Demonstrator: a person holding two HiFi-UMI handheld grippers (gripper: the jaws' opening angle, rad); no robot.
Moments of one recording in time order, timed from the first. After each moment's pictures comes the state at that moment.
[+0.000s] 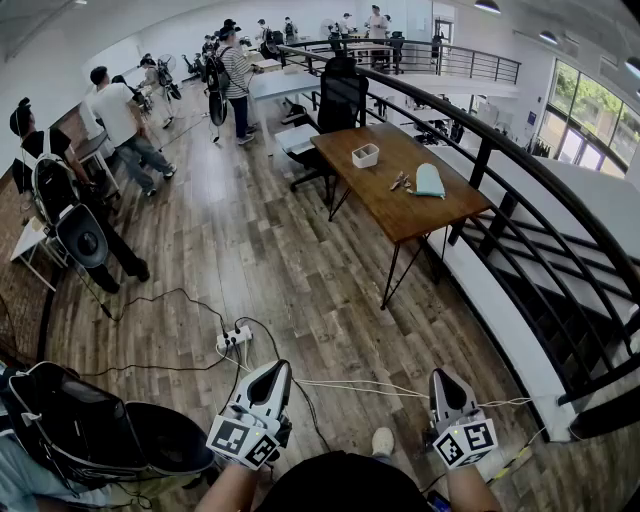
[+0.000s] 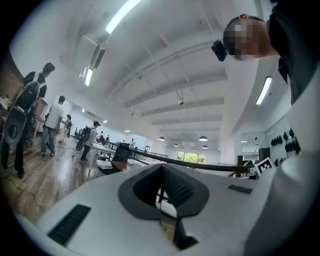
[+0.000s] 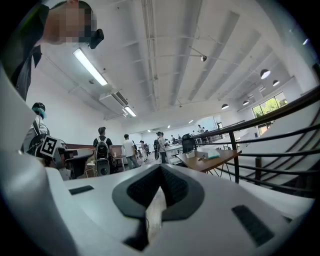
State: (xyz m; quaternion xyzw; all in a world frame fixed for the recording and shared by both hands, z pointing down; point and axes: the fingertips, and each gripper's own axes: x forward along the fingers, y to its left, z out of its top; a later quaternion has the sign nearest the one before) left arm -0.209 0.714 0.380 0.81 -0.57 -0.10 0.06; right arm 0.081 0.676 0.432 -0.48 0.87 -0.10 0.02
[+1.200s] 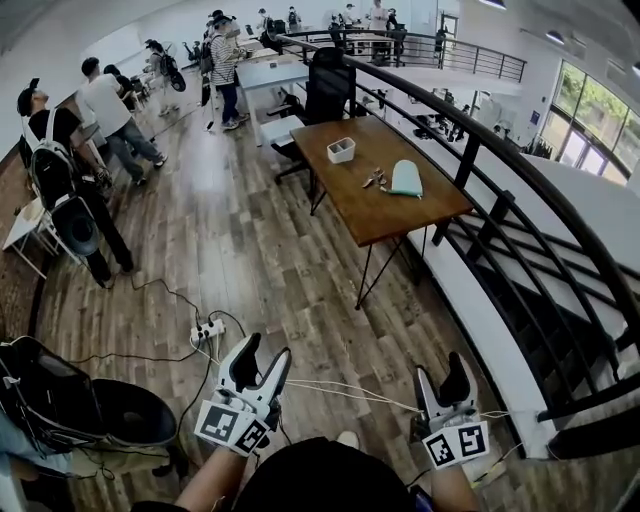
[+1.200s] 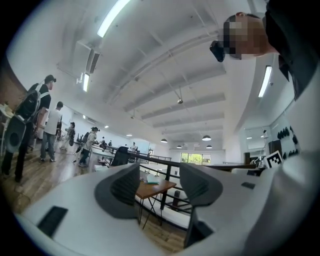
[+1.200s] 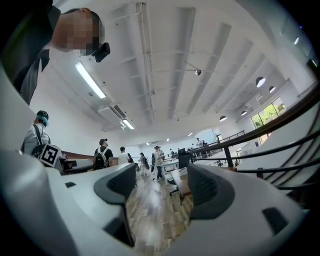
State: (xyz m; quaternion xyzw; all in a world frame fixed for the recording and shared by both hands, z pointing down) left arm -0.093 0.626 0.367 0.80 -0.59 -0.10 0.03; right arm 0.199 0.598 0.389 -0.48 0.87 -0.06 0.10
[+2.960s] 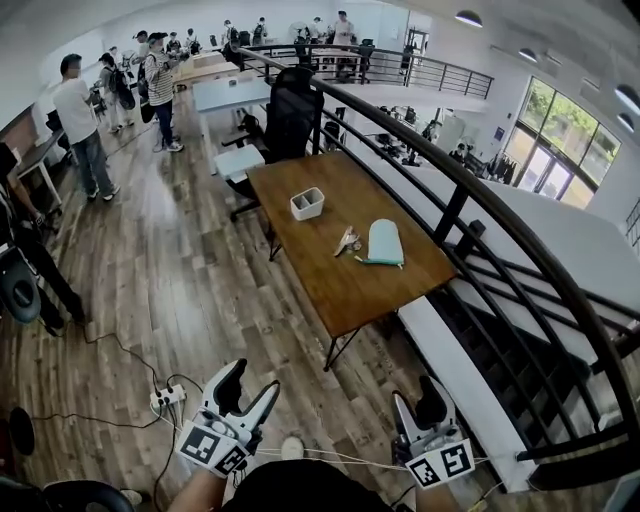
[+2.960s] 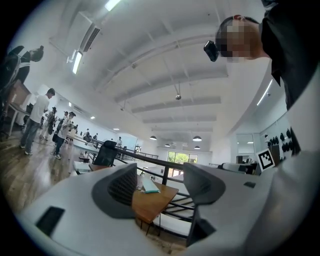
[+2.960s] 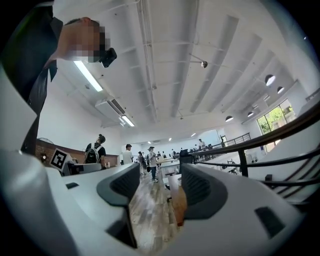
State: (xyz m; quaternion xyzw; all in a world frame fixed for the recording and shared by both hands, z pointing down) left arm -0.137 0.353 0.364 0.85 -0.52 -0.10 0.05; right arm 0.127 0.350 0.357 -0.47 0.88 -0.04 0.08
